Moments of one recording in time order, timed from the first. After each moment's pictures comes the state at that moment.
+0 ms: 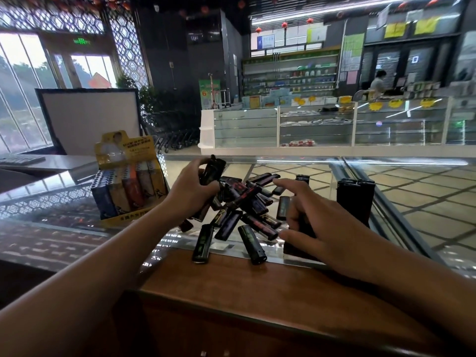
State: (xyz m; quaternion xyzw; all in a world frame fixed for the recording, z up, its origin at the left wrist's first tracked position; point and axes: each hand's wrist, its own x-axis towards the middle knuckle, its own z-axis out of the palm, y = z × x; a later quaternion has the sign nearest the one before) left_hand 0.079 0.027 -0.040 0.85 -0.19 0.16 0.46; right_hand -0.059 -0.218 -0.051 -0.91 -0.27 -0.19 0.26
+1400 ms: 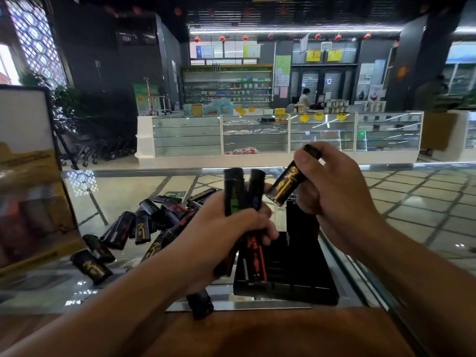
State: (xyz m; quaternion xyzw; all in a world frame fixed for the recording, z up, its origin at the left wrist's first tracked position) left_hand 0.001 -0.078 -0.021 0.60 -0.36 -0.21 0.68; right_hand -0.038 -0.258 -0.007 -0.63 -0.09 -0.31 0.71
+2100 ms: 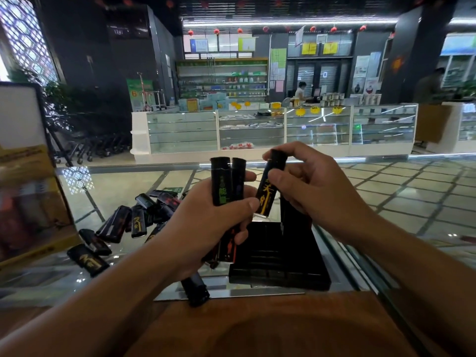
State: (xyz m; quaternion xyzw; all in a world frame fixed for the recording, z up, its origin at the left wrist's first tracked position) left_hand 0.003 -0.076 -0.021 0.63 -0.35 -0.16 0.68; right_hand -0.047 -0.262 -0.011 -0.79 -0.15 -0.27 0.53
